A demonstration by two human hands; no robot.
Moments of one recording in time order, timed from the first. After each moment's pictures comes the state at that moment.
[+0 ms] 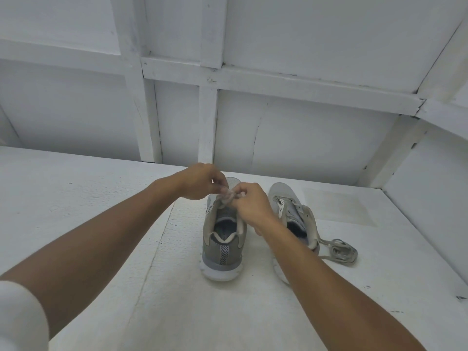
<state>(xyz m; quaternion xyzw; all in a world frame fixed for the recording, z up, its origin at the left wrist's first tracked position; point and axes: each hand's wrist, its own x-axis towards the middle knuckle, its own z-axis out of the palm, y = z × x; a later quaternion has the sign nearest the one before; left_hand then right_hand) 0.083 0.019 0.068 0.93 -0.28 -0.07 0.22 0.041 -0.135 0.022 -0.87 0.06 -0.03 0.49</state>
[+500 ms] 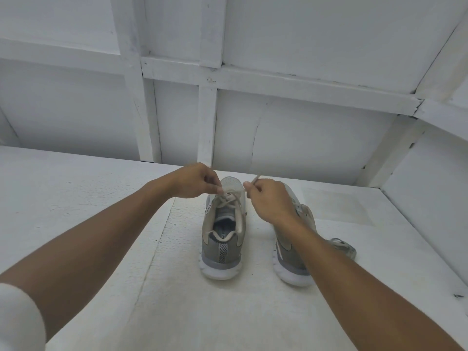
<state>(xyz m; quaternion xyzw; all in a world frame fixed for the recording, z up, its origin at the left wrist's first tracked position) 0.085 0.031 0.061 0.92 -0.24 -0.10 0.30 0.034 -0.173 0.039 -0.95 0.00 -0.10 0.30</state>
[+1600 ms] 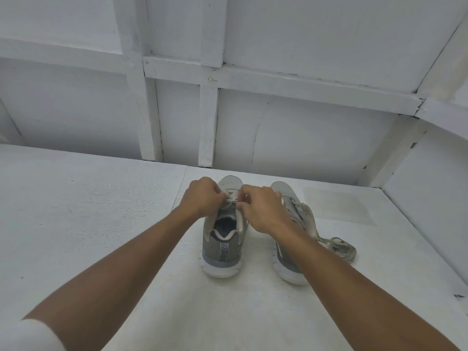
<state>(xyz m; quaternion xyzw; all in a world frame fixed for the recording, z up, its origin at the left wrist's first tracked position) 0.056 -0.010 0.027 0.94 -0.02 0.00 0.34 0.016 -0.157 0.038 -0.98 -0.07 -0.08 0.19</state>
